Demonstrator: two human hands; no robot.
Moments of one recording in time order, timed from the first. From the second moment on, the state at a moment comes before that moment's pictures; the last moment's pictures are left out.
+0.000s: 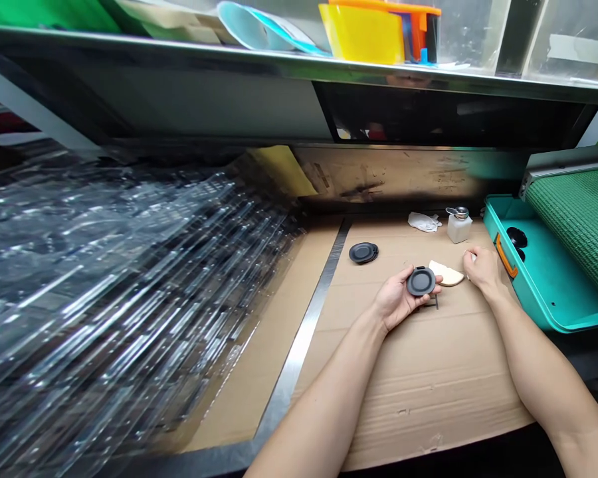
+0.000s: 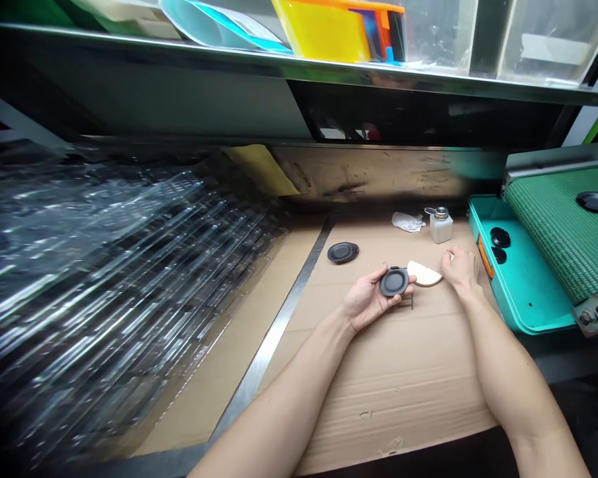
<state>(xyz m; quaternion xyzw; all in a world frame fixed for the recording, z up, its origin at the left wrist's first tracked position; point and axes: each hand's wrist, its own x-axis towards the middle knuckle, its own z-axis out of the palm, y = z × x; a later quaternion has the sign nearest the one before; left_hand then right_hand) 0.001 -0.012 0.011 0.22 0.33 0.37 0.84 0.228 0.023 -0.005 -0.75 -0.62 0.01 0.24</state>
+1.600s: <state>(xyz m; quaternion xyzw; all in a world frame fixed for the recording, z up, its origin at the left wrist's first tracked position) 0.268 0.021 0.155 0.72 0.25 0.45 0.46 0.223 0.025 -0.018 -0.68 -0.62 0.16 0.35</state>
